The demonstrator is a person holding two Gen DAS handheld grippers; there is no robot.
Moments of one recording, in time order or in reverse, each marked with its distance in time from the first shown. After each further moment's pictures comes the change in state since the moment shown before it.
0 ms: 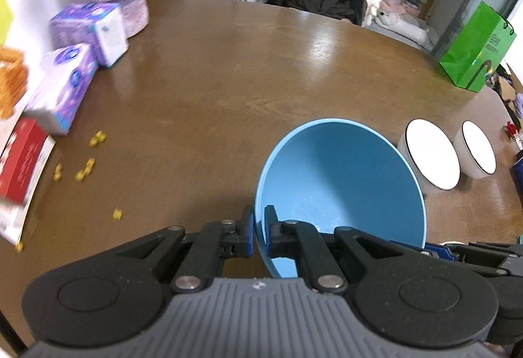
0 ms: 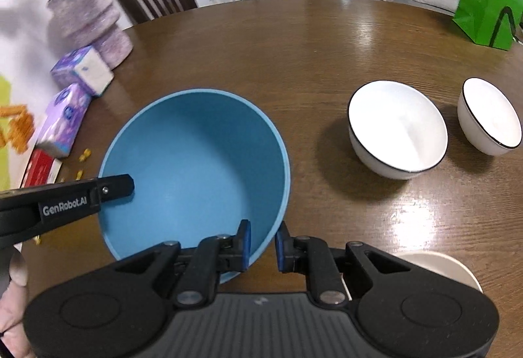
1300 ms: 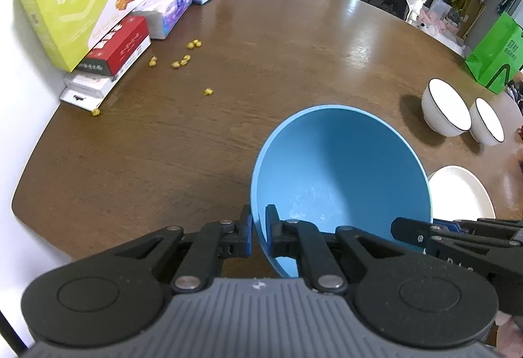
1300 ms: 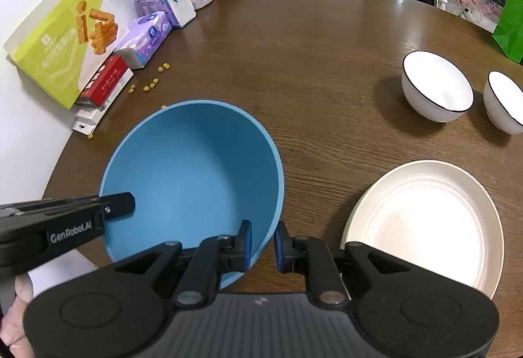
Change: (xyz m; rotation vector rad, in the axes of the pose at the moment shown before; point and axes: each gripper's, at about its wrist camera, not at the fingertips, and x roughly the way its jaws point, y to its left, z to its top) left arm -0.081 0.050 -0.125 -0.155 0.026 0.084; right arm -0.056 0.054 -0.100 -0.187 0.050 0.071
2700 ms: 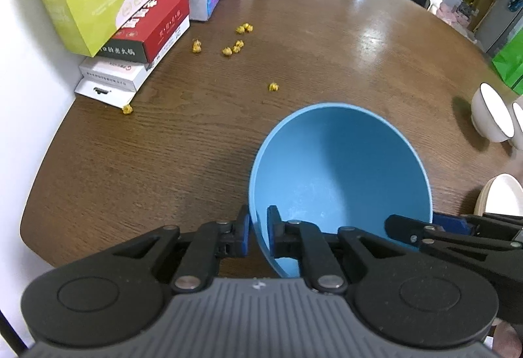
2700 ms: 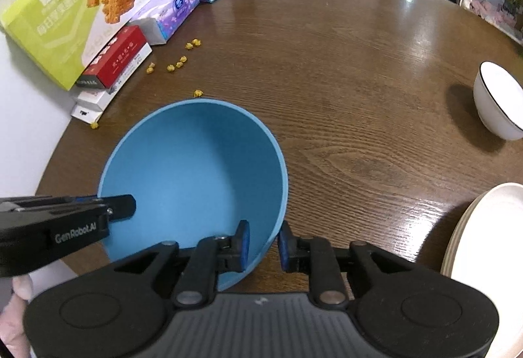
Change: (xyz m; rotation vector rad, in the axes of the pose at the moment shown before) left arm 0.048 0.081 0.027 -0.002 0.042 0.012; right arm 0.075 0.069 0.026 -0.027 0.023 0.007
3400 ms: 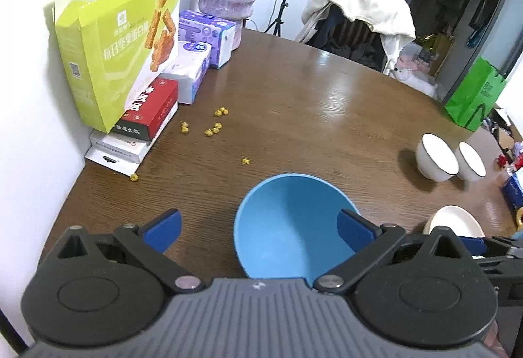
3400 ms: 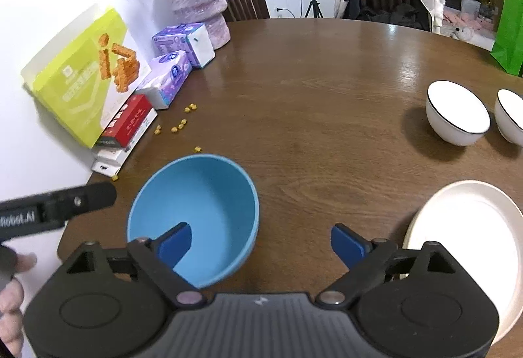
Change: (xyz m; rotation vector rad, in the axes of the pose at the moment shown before) left arm -0.083 0.003 -0.005 0.038 -0.249 -0.120; right arm -0.082 -0.032 -0.029 0.067 -0.200 0.033
